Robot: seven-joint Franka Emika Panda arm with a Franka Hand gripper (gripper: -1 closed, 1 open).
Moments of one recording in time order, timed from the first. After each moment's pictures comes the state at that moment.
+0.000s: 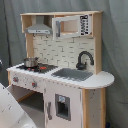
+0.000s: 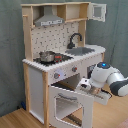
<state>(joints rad) -0.56 -0.50 1.75 -2.34 0.36 2.53 -0.31</state>
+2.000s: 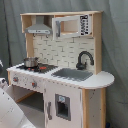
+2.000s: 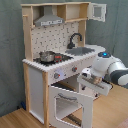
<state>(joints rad) -0.34 -0.54 1.45 -2.35 0.35 2.36 -0.20</state>
